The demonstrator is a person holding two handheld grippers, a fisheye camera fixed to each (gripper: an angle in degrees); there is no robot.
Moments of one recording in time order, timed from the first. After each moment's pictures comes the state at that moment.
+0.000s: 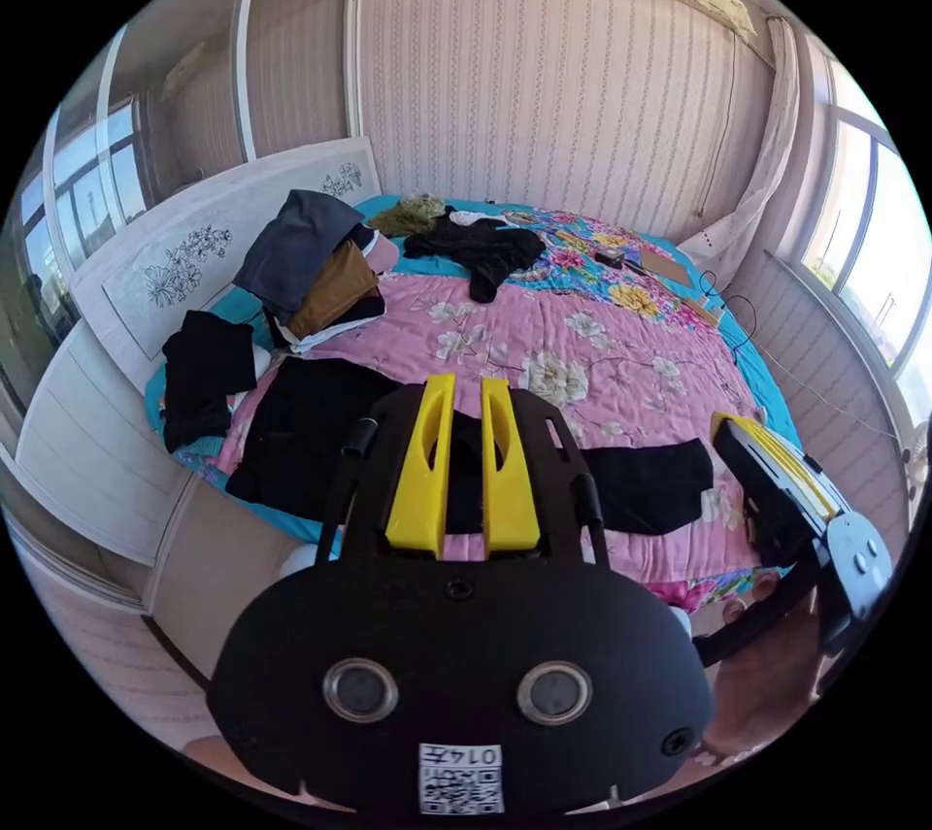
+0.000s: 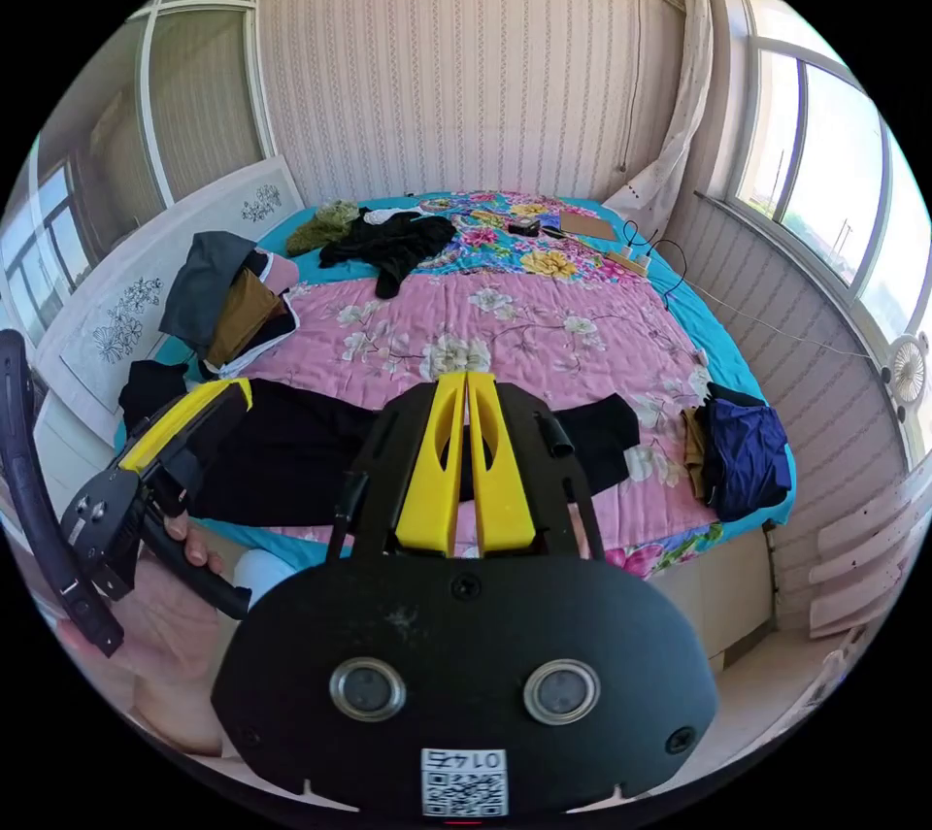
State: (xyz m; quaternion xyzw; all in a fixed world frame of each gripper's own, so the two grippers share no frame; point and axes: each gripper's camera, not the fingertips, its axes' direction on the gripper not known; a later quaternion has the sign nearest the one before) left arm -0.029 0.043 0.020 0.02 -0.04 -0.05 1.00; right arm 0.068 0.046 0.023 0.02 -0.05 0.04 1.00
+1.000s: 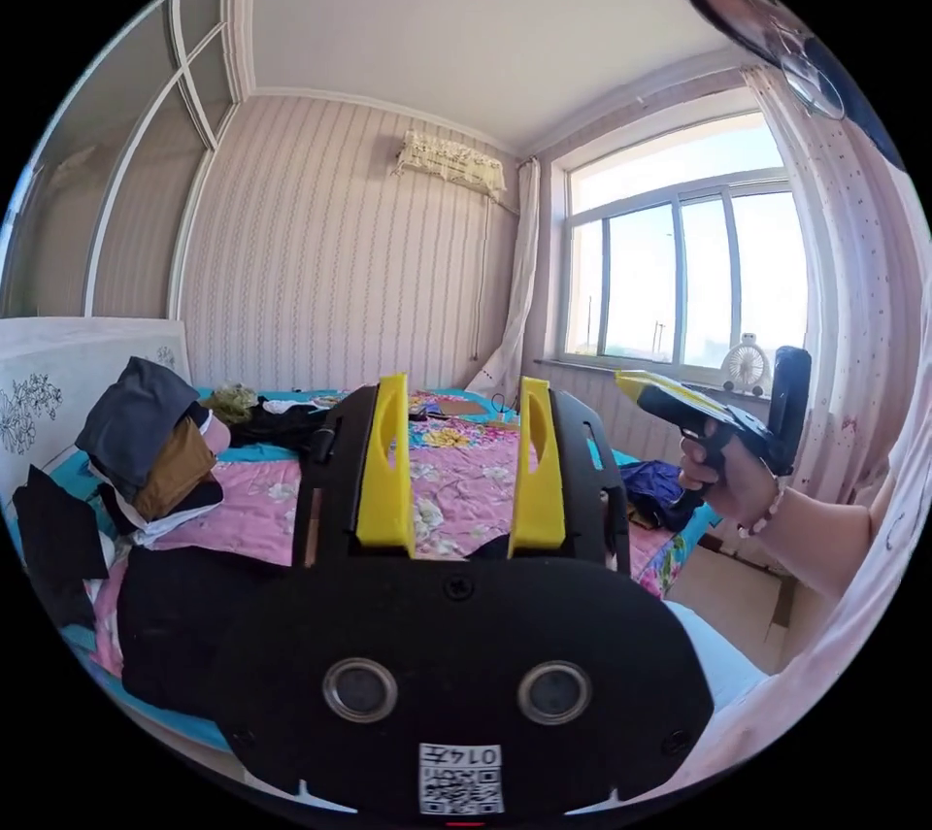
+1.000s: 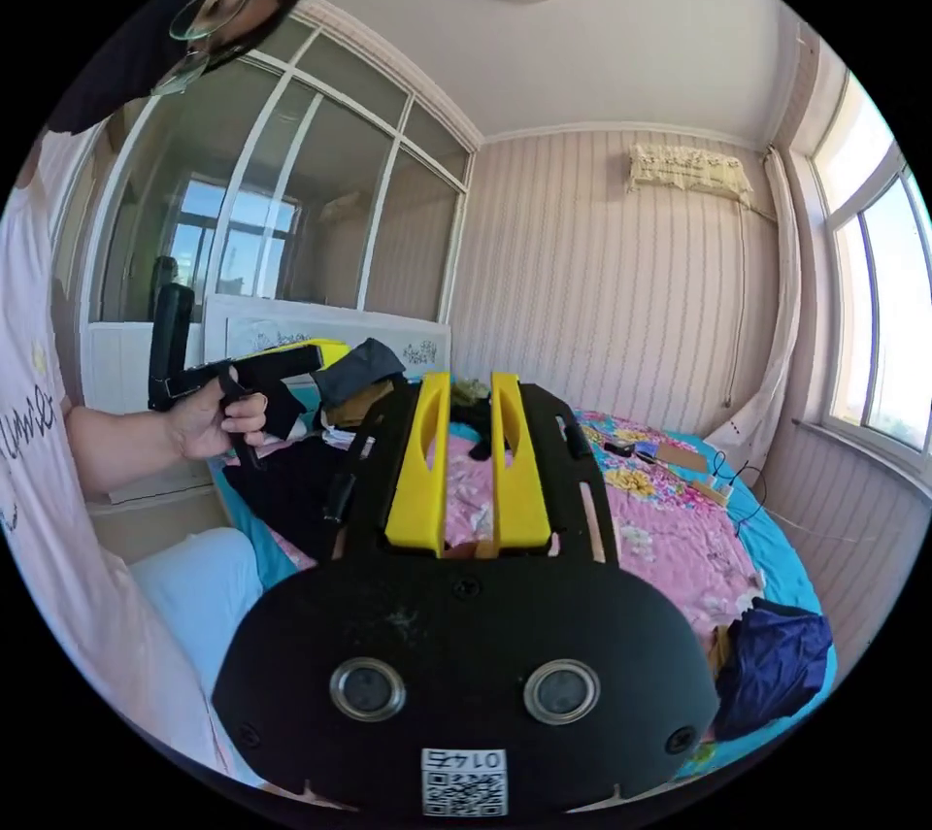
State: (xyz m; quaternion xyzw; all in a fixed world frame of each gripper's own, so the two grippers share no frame) left arm -0.134 0.160 0.013 0.32 0.25 0.11 0.91; right arm 0.237 0.210 -0.005 0.32 -0.23 -0.12 0.91
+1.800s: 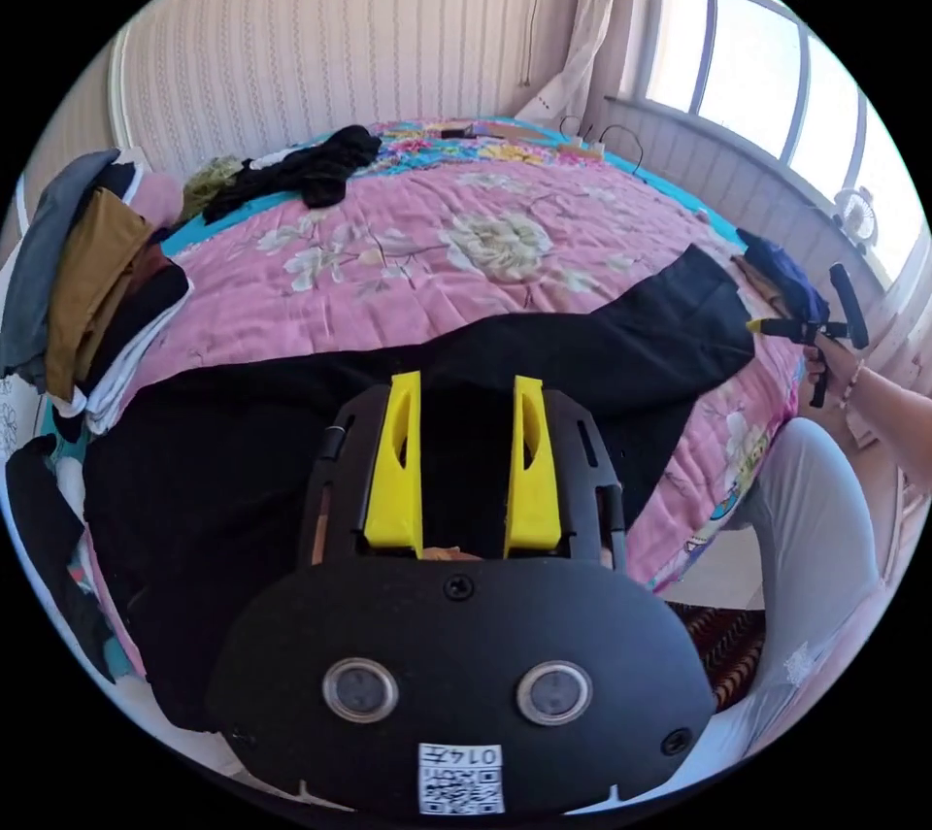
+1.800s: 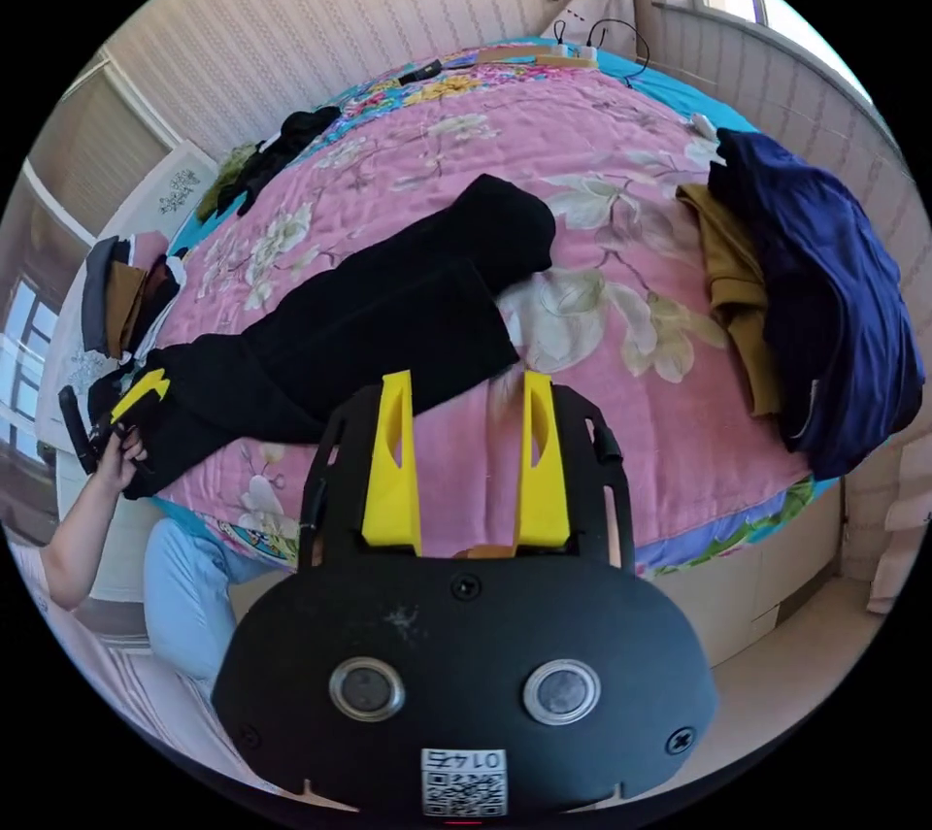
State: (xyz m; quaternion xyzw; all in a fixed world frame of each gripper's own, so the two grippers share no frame) left arm -0.124 0.109 0.400 -0.12 0.13 0.22 0.96; right arm 0.426 0.203 0.388 -0.15 -0.12 0.15 0.97
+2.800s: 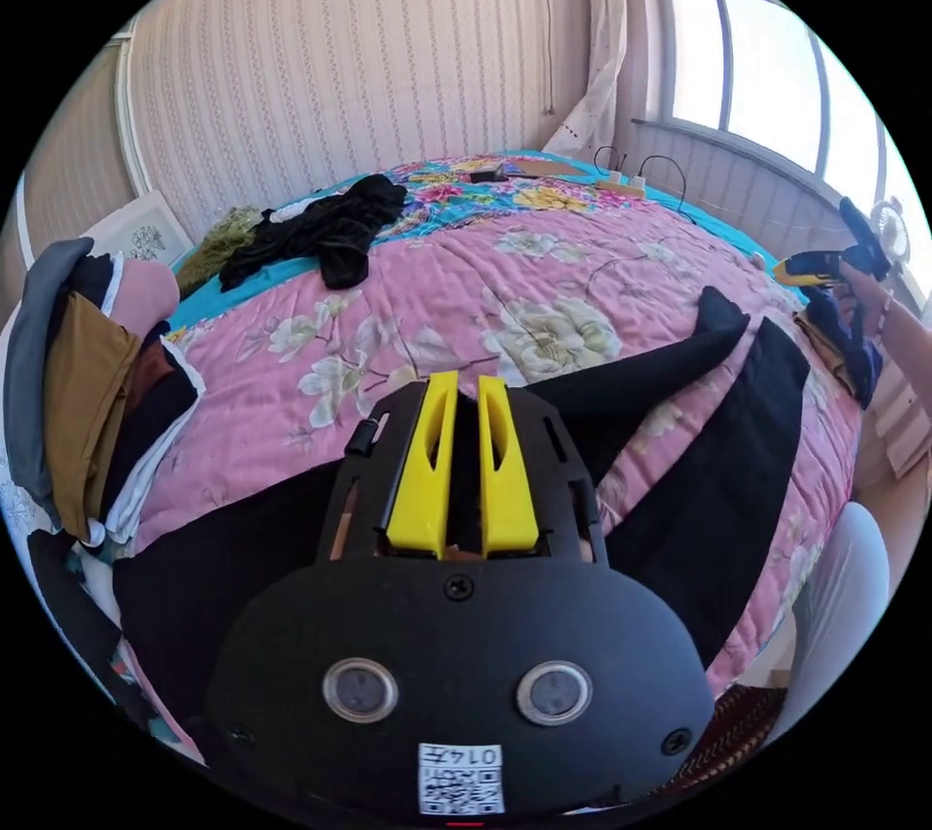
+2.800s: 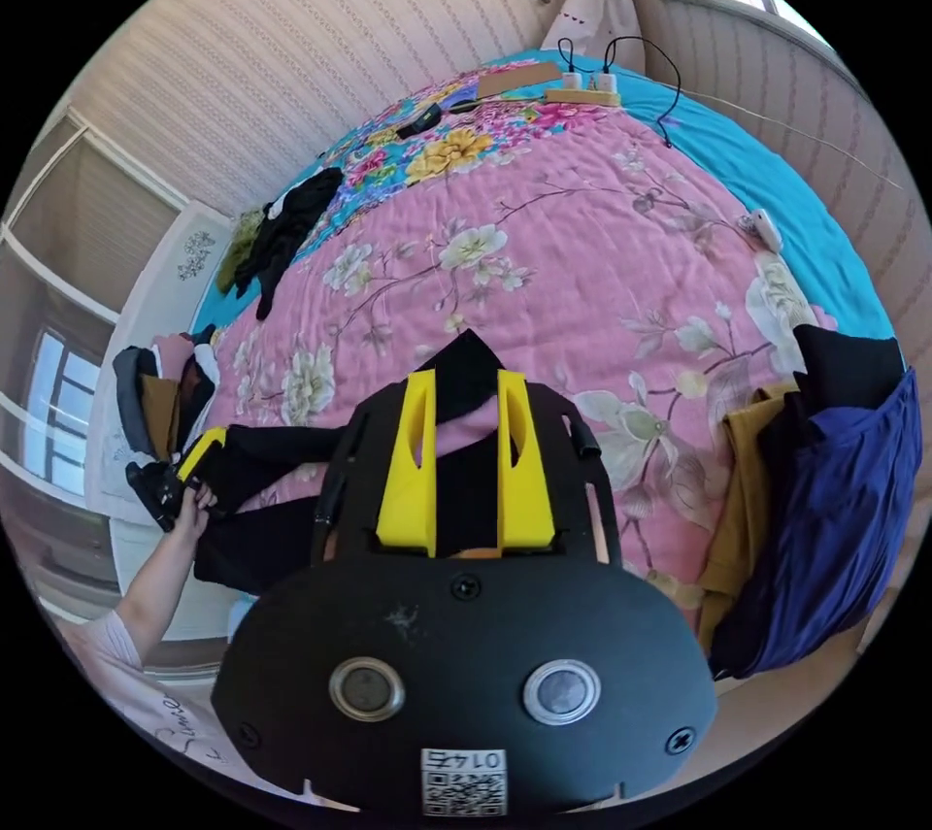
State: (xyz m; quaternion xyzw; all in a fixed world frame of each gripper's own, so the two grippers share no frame) left arm -0.121 0.018 0.449 0.04 0.12 0.23 0.96; right arm 0.513 0.014 0.485 -0.14 -0.17 0.16 0.96
